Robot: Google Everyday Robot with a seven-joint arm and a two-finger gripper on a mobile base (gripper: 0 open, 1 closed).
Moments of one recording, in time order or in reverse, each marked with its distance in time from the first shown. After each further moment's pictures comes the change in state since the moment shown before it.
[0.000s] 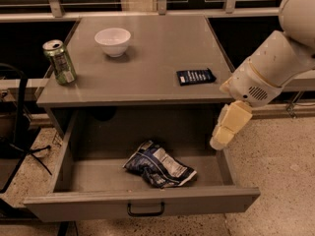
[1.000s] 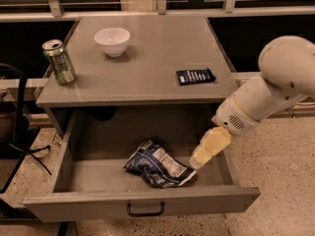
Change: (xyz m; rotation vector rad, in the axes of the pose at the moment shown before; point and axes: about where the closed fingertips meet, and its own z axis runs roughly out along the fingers) arm 0.014 0.021 0.079 -0.113 -0.059 0.244
